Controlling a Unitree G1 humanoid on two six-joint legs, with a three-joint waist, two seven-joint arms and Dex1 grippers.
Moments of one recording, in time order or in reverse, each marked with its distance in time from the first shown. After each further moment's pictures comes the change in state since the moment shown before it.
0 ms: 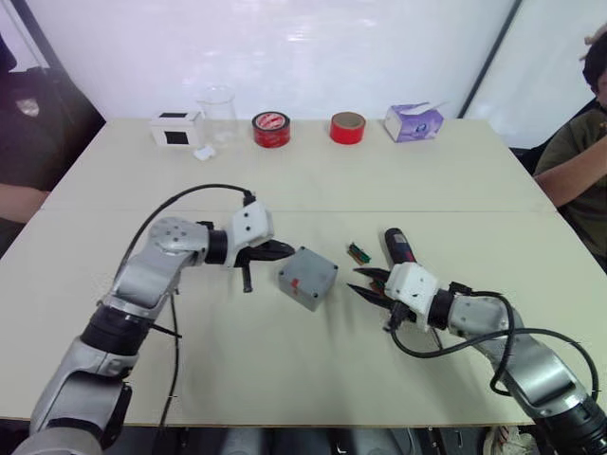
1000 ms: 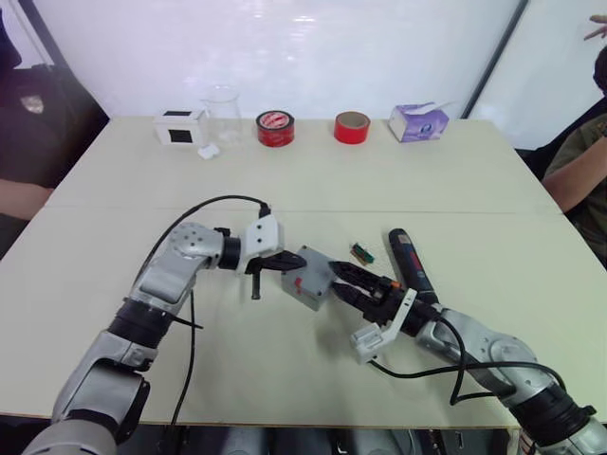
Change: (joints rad) left arm -0.074 -0.095 -0.088 0.175 0.010 -0.191 -0.103; right arm -0.066 -0.006 0.115 0.218 -1.237 -0.876 -0.623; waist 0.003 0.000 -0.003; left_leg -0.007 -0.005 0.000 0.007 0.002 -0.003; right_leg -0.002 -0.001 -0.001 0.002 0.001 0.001
